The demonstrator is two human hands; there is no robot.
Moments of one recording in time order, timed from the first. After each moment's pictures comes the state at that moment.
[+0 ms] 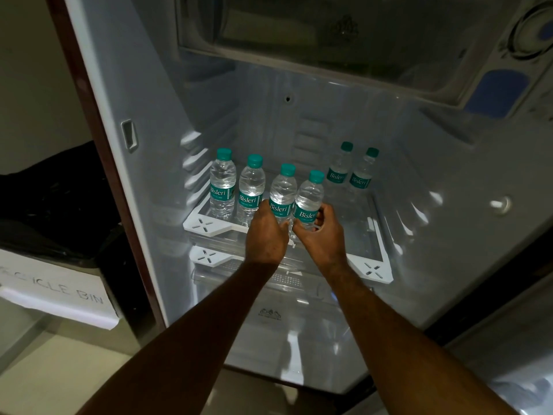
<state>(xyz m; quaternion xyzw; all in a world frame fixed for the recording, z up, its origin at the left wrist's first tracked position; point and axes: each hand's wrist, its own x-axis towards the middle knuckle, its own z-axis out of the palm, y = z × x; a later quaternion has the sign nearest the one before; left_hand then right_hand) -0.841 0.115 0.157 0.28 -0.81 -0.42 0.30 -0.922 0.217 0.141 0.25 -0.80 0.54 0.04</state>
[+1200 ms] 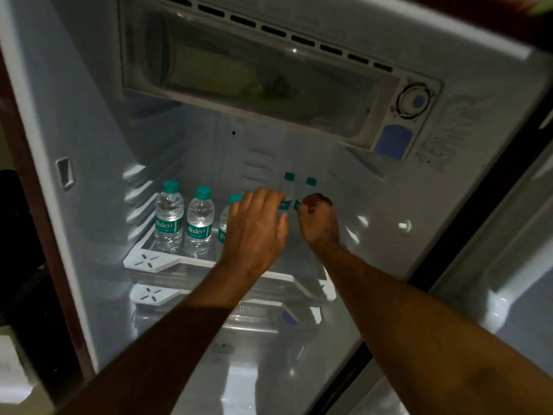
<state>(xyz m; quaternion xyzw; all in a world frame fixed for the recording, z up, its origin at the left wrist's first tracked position) -0.835 0.152 0.247 0.04 -0.87 -0.18 0.46 -0.981 0.261 0.240 0.17 -0.87 0.41 0.19</state>
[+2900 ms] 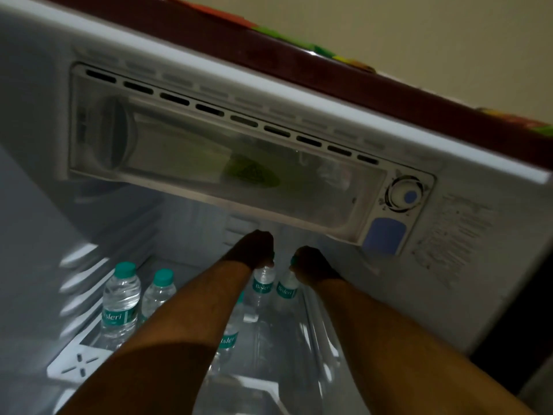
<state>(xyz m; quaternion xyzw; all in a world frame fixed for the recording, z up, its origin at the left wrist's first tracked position) -1.036 0.102 0.319 0.08 -0.98 -0.18 0.05 -1.119 0.243 0.304 0.20 -0.98 0.05 0.02</state>
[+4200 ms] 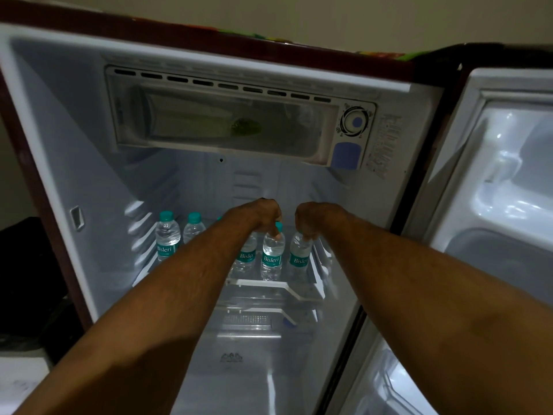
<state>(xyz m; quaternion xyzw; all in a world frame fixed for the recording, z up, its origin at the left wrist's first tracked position) -0.916 0.152 0.327 0.02 -0.99 -0.13 -0.04 -0.972 0.281 0.339 0.21 -0.96 -0.11 -0.12</state>
